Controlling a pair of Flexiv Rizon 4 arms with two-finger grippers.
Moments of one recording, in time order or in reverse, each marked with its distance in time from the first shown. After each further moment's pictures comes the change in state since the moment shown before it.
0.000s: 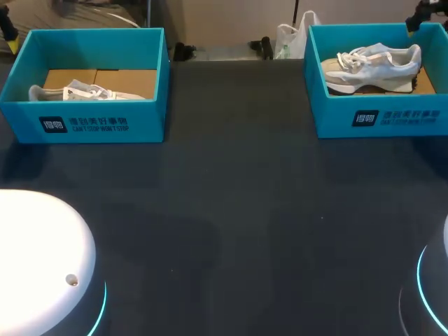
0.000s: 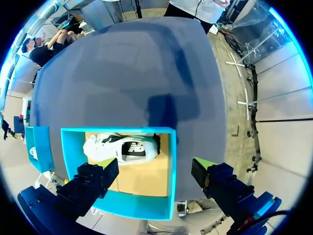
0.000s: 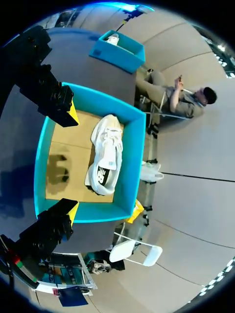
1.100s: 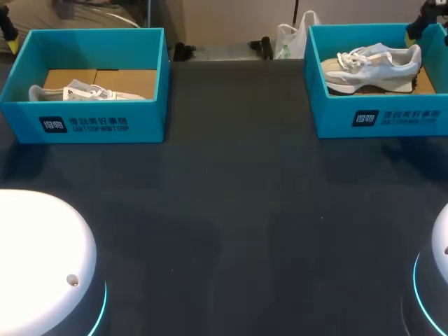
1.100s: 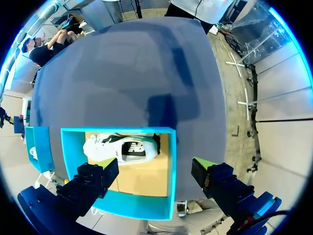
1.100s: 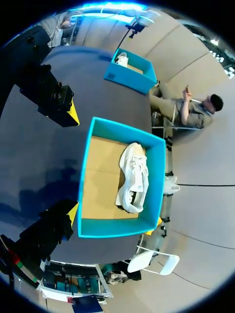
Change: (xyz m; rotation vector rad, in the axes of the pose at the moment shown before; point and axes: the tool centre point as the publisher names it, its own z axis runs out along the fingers) left arm 0.000 0.000 0.000 0.000 0.000 0.000; right arm 0.061 -0.064 -0.084 0.125 0.125 0.040
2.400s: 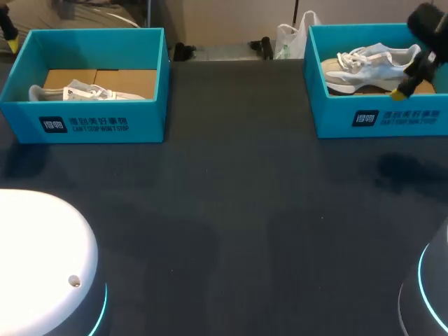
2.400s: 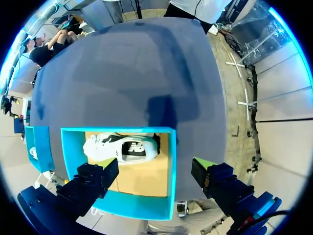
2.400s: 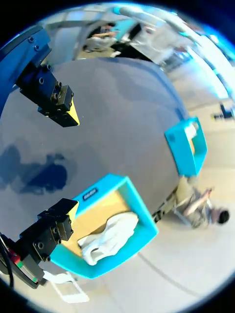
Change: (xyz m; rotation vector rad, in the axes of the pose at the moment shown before) left arm 0.000 0.001 0.000 0.003 0.000 0.000; right arm 0.054 -0.070 0.024 -0.001 0.228 -0.747
